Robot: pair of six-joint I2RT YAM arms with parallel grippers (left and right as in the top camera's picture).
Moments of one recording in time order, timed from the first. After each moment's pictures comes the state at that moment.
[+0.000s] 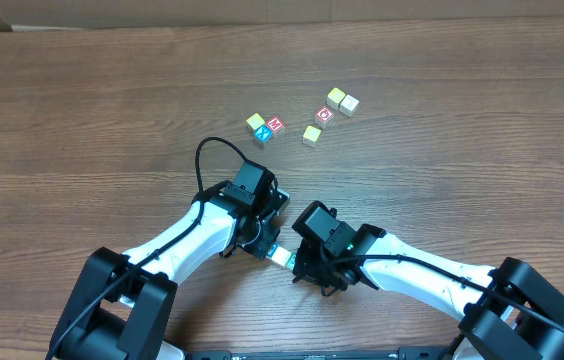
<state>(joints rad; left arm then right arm) -0.48 1.66 0.81 -0.58 0.13 0.06 0.87 1.63 0.78 -0.41 -0.25 1.22</state>
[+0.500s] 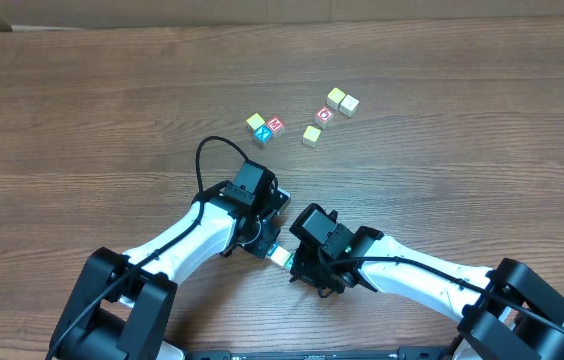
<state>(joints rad) -0.48 1.66 0.81 -0.55 0.12 0.08 0.89 1.63 0.78 -0.40 -0.25 1.31</state>
